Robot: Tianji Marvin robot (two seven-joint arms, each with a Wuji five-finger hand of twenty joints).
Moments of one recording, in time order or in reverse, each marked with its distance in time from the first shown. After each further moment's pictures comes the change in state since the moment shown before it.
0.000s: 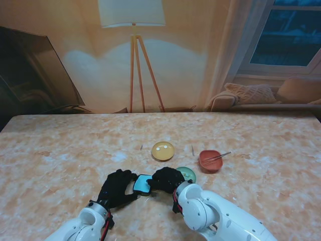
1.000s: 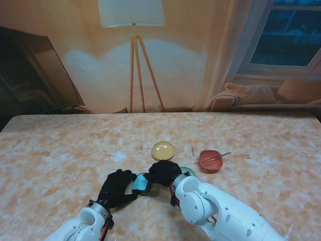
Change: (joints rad) left arm -0.001 0.002 0.000 0.001 0.004 -0.003 -0.005; right arm 0.048 0.009 -0.015 -0.059 -0.031 0.040 0.048; left_hand 0.000 0.001 0.024 0.000 0.000 0.030 0.015 0.002 0.000 -0.010 0.000 0.000 0.001 -0.004 -0.008 0.004 0.000 -0.003 0.000 0.000; right_hand -0.016 -0.009 0.006 0.000 0.003 -0.008 0.047 0.002 0.009 -0.009 0.010 -0.005 0.013 -0.009 0.001 0.000 0.014 -0.008 0.000 -0.012
